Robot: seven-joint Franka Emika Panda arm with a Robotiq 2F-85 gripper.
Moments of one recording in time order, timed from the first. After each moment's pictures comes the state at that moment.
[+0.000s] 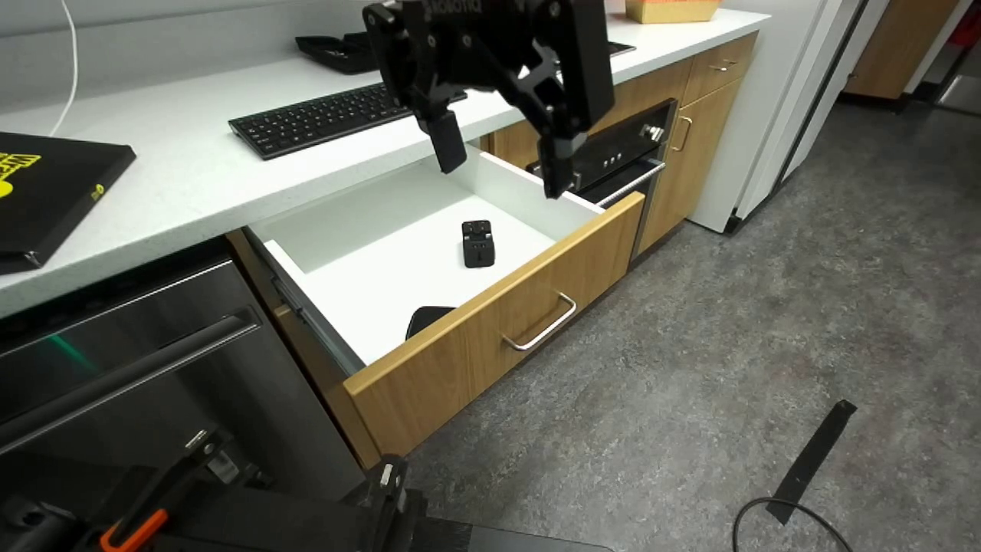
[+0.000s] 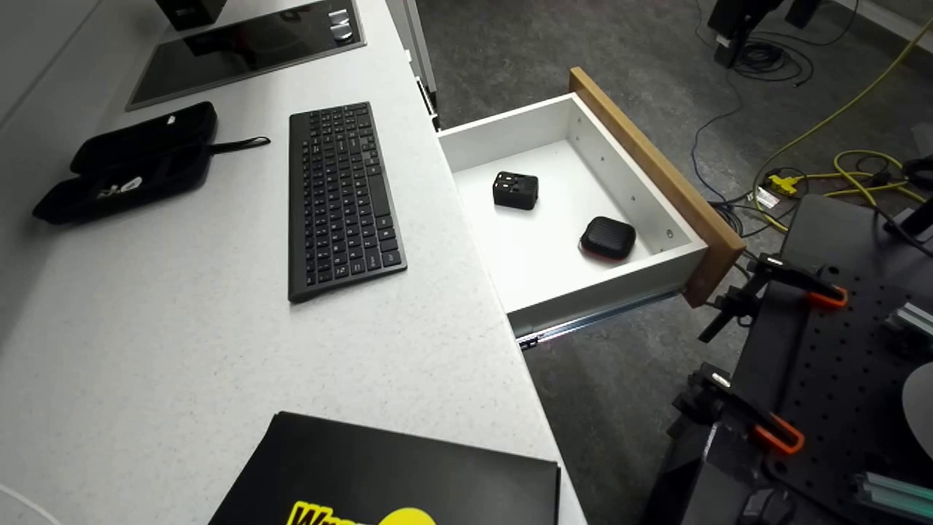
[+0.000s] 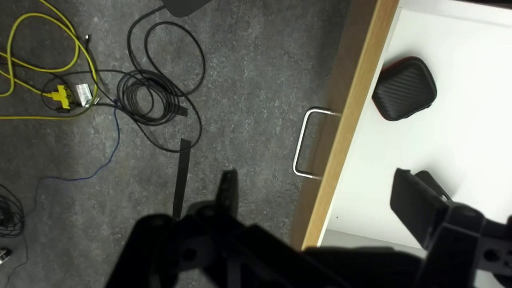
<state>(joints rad) -0.37 -0.54 -0.07 -2.77 -0.26 2.36 0.23</state>
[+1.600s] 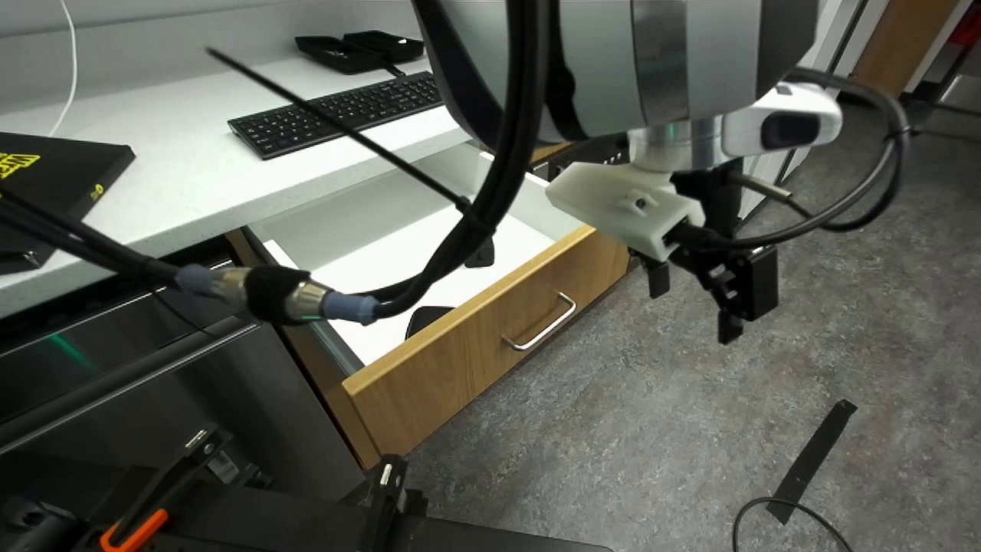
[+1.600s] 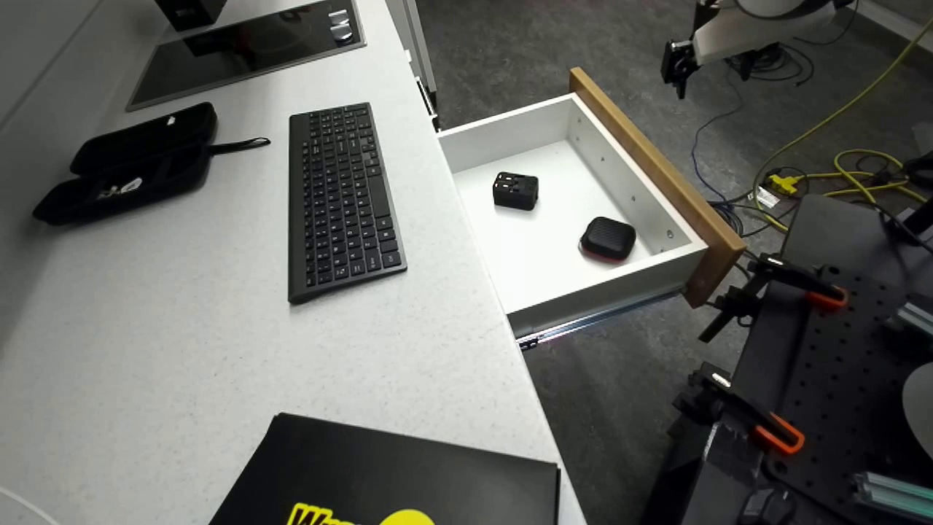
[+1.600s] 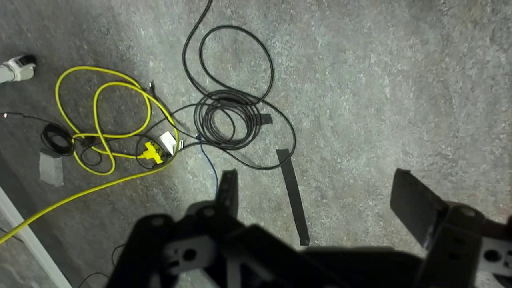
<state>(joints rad) -0.48 0.31 -0.22 -2.34 -0.55 2.70 0.77</state>
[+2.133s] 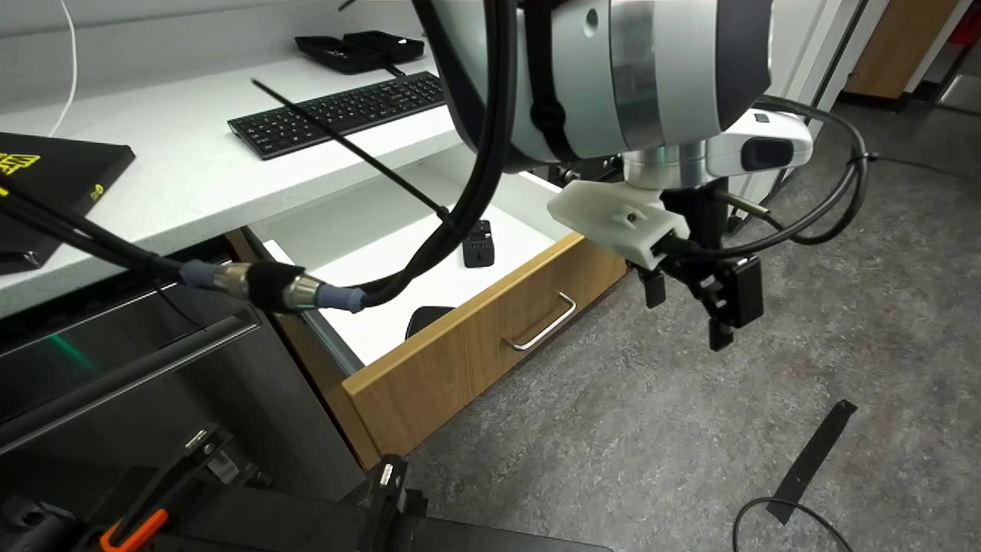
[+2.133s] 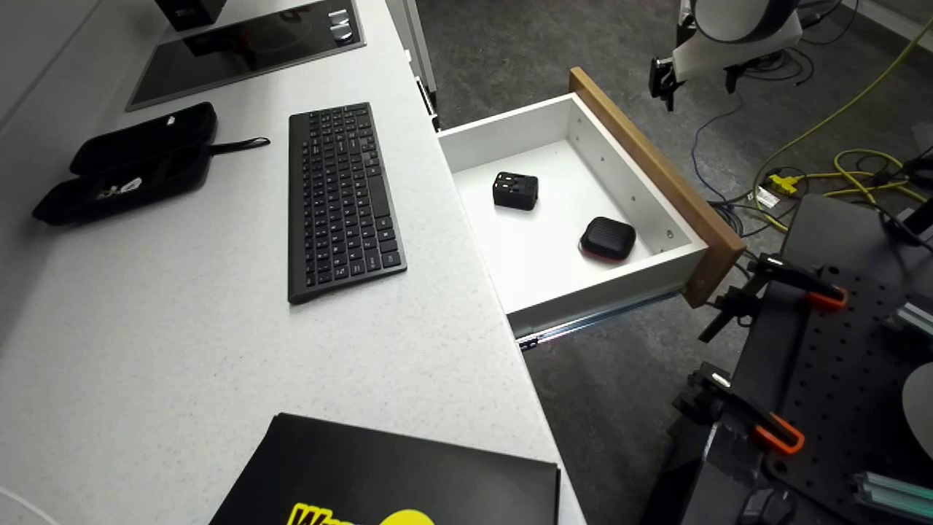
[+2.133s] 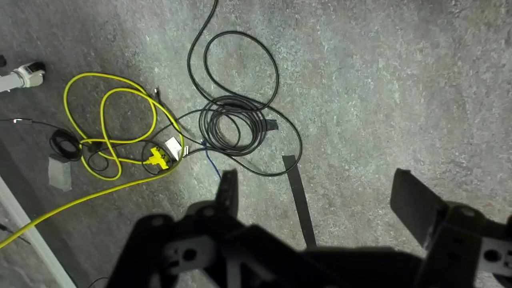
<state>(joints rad) -0.33 0.40 -0.34 -2.29 -0.46 2.70 0.75</state>
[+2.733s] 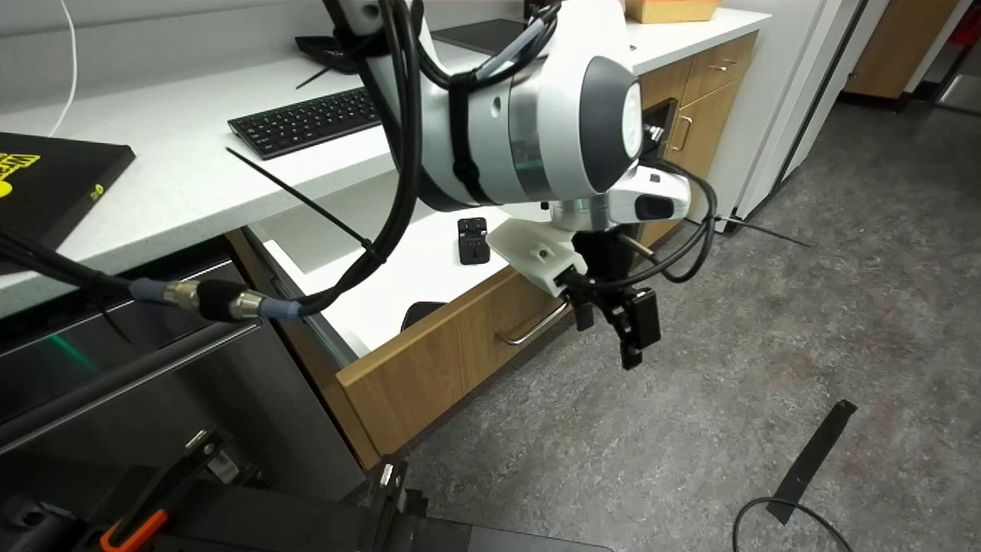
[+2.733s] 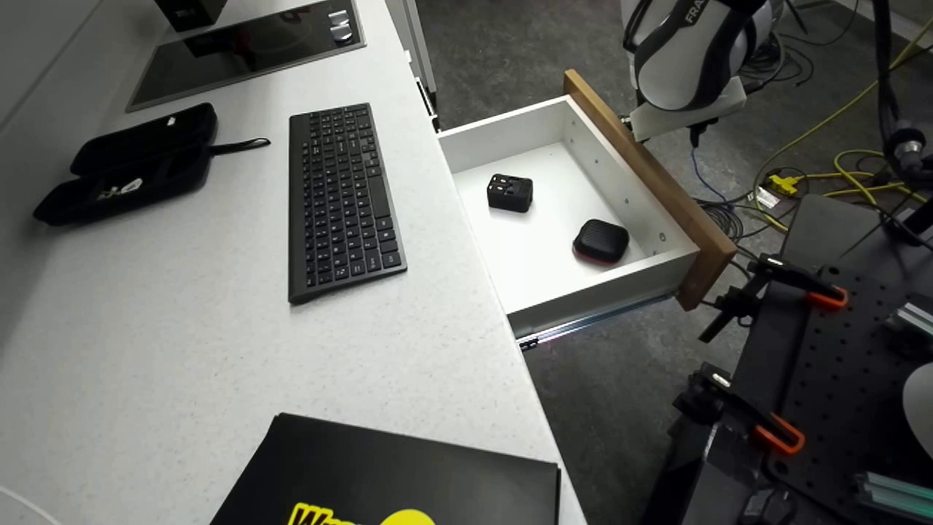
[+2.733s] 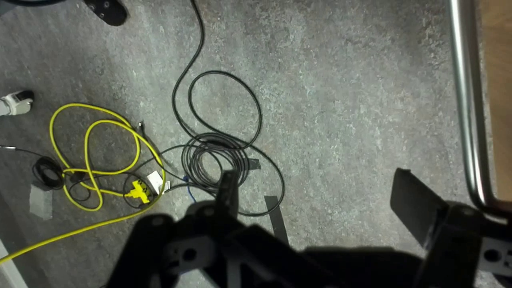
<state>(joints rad) -0.17 0.54 -0.36 -2.28 -0.30 2.72 0.75</state>
